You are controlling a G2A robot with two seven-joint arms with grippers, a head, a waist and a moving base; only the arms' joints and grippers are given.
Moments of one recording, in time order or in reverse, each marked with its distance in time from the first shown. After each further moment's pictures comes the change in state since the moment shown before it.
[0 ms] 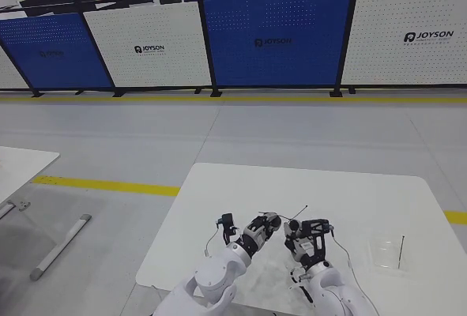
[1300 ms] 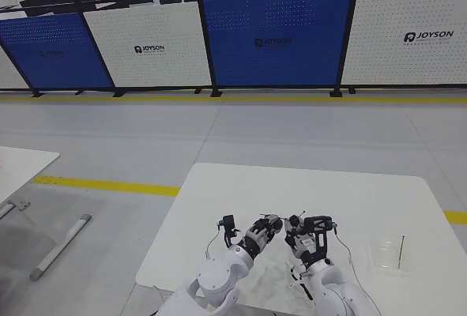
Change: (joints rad) left arm 0.008 -0.004 0.017 -0.002 0.042 0.004 0.021; right arm 0.003 -0.003 -0.005 -0.037 0.008 0.018 -0.004
